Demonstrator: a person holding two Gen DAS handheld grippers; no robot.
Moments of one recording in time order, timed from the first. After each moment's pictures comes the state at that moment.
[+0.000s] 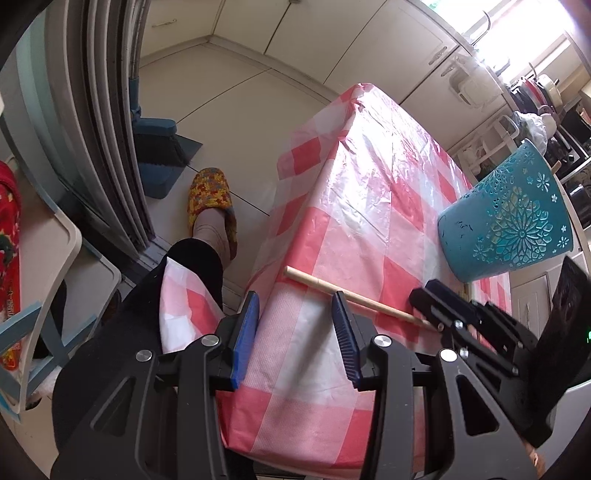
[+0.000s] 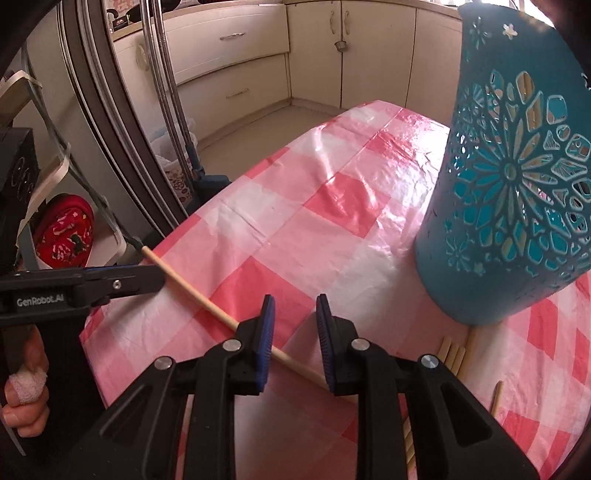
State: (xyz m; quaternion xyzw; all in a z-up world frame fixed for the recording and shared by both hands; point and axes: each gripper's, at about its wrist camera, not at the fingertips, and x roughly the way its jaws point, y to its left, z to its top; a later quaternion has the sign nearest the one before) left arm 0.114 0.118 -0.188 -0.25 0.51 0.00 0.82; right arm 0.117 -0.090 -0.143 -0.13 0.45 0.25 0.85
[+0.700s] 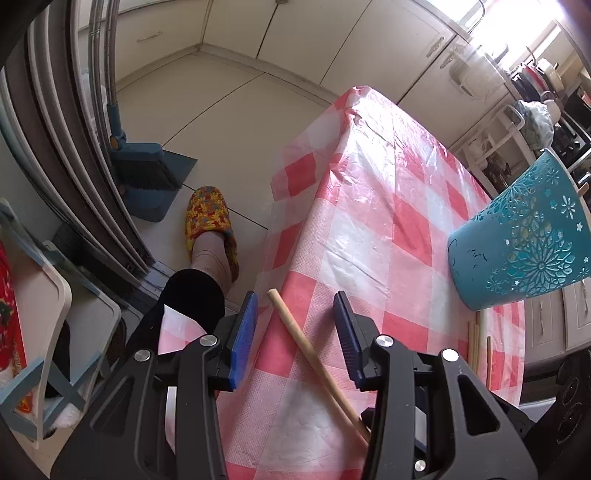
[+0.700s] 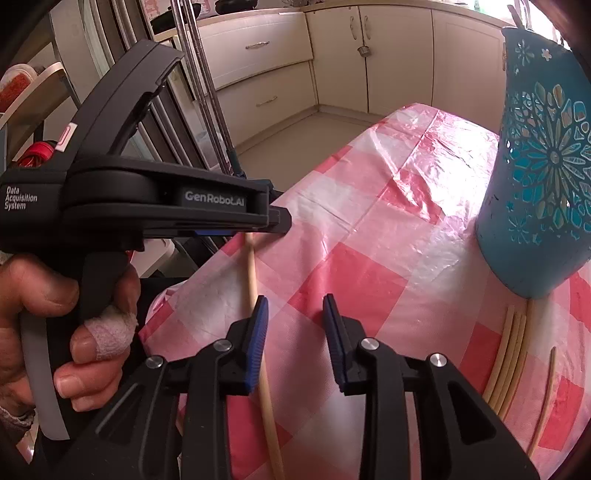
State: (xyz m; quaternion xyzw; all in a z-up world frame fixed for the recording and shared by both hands) left arm 0.166 0.109 -0.186 -0.21 0.51 0.01 0.83; right arm 0.086 -0.064 -0.149 -0.09 0.45 0.29 0.84
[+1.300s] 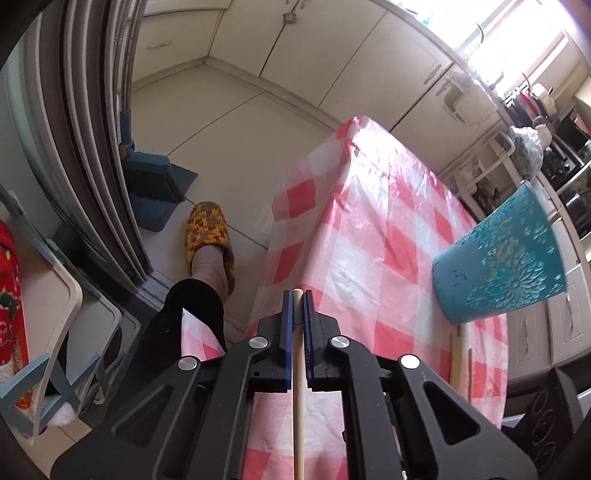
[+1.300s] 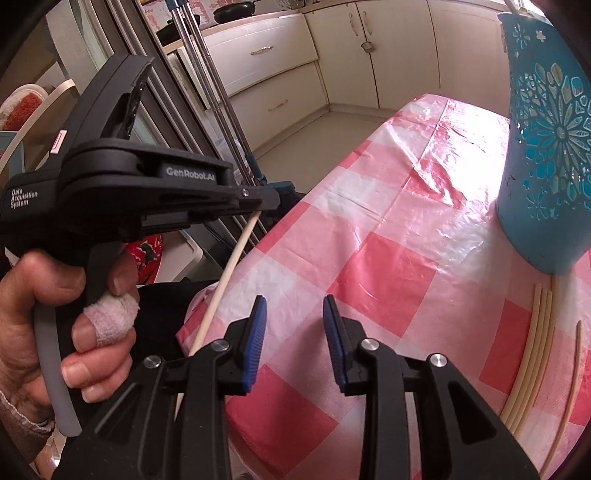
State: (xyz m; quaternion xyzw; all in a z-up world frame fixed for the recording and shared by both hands) left arm 0.144 0.135 -0.164 -0.25 0.47 0.01 0.85; right arm 0.077 -0.064 -0.147 -0.04 0.45 0.32 0.83
